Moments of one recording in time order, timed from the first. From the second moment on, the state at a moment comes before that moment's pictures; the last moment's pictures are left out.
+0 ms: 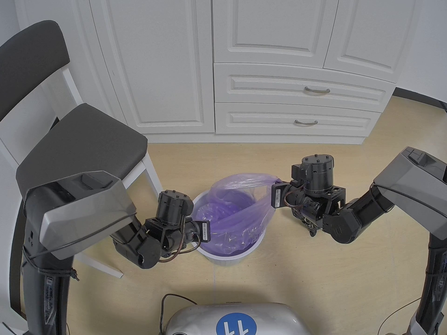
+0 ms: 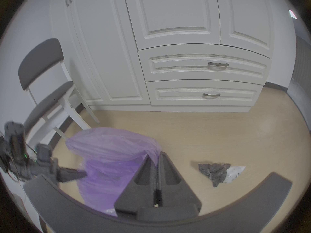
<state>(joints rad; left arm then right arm) -0.51 2.38 -1.01 -0.81 0.03 -0.32 0.51 2.21 -1.06 -0.84 -0.23 0.14</state>
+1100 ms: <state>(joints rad) -0.42 2.08 -0.82 -0.67 0.03 -0.04 0.49 2.18 -0.82 -0.84 -0.23 -0.17</state>
